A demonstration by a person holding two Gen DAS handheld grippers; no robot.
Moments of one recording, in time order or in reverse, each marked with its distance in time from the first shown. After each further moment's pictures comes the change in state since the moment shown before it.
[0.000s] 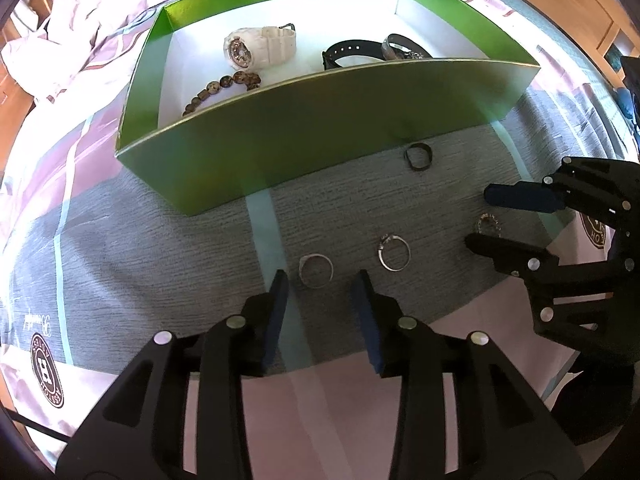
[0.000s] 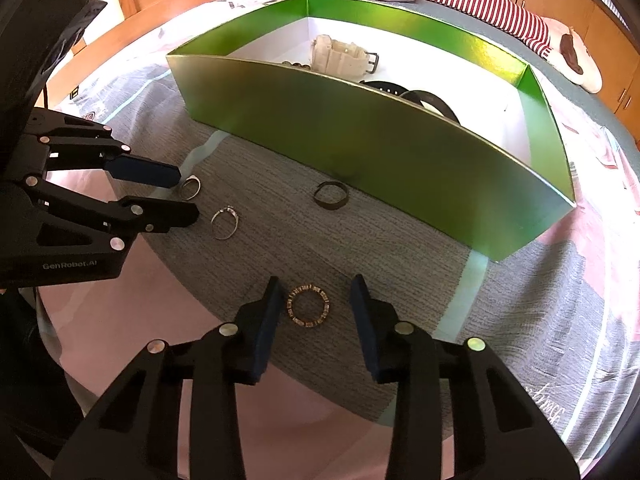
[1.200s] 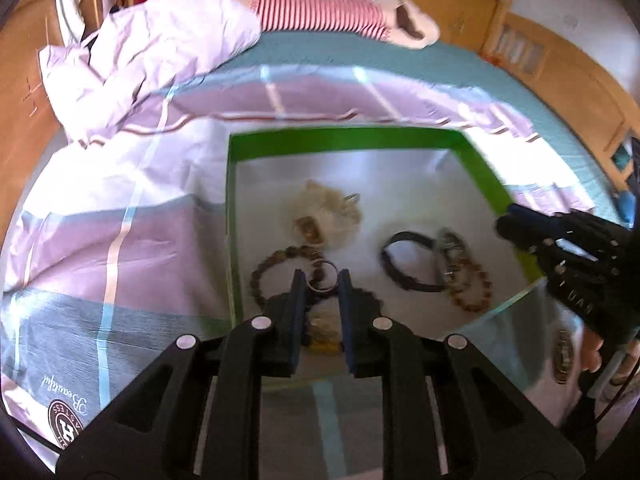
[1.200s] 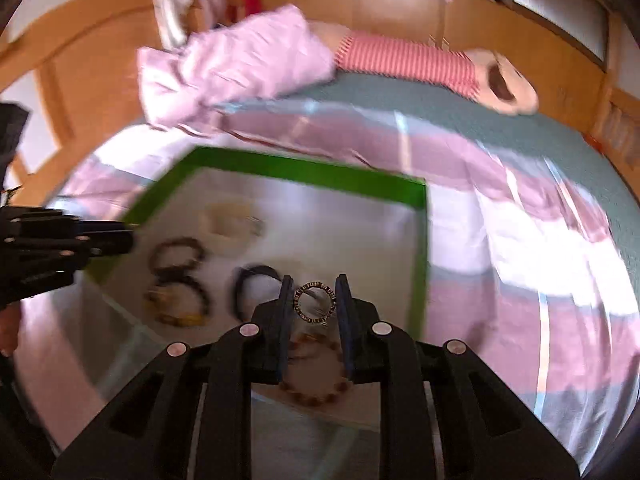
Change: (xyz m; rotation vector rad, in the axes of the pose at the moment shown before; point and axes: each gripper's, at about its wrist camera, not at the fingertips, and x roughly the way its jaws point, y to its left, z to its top) left arm -0.042 0.055 0.084 -0.174 -0.256 -0.005; right arm -0.033 -0.085 0.081 0.205 -0.261 -0.138
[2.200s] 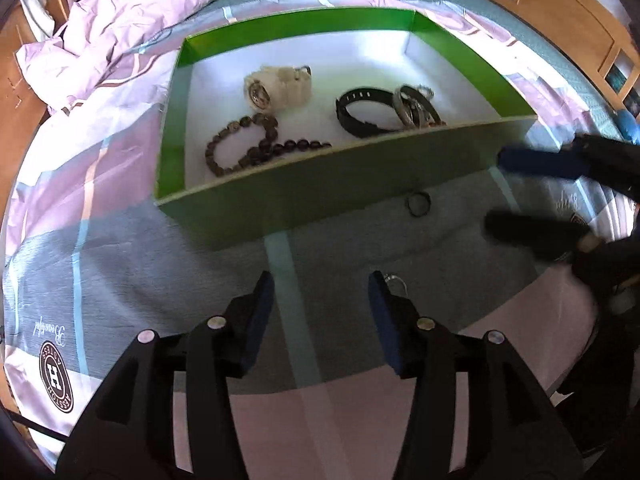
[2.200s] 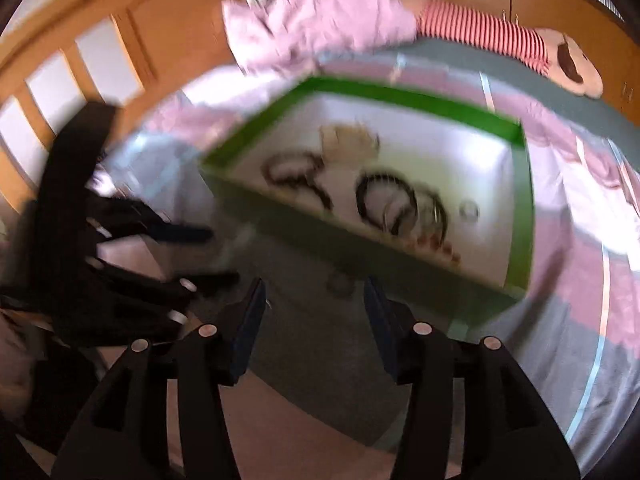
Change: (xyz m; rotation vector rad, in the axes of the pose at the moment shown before) left arm 0.003 -0.041 -0.085 0.145 0.178 0.010; right arm -0.028 0.057 -0.059 -0.115 0.145 0.228
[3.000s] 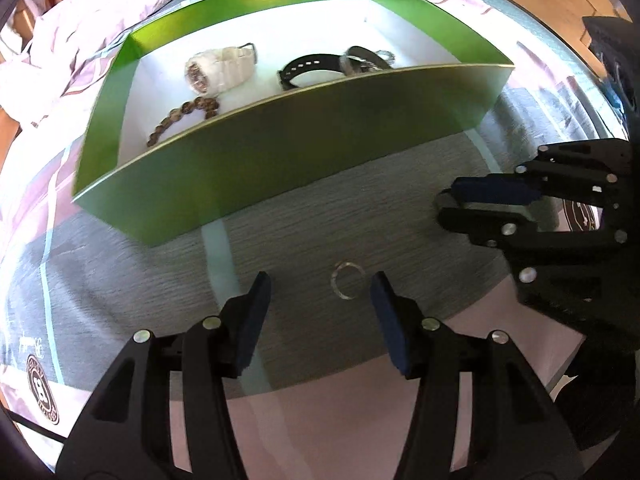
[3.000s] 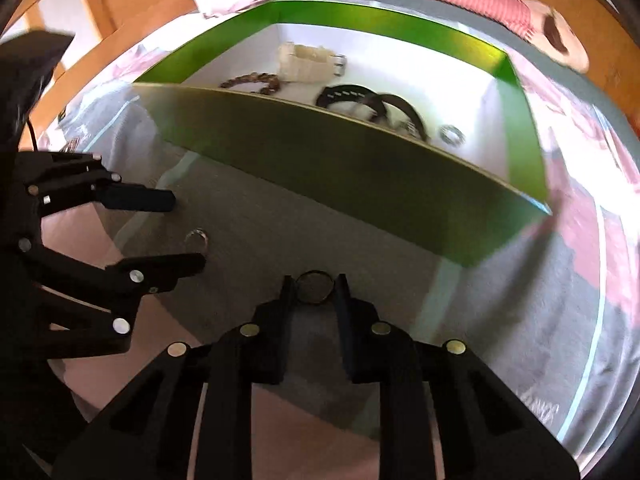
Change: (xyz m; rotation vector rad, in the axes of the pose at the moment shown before) left arm 0.024 -0.031 -0.007 0.086 0.035 -0.042; right arm 0.030 -0.016 -0.030 0.043 0.134 -0.099
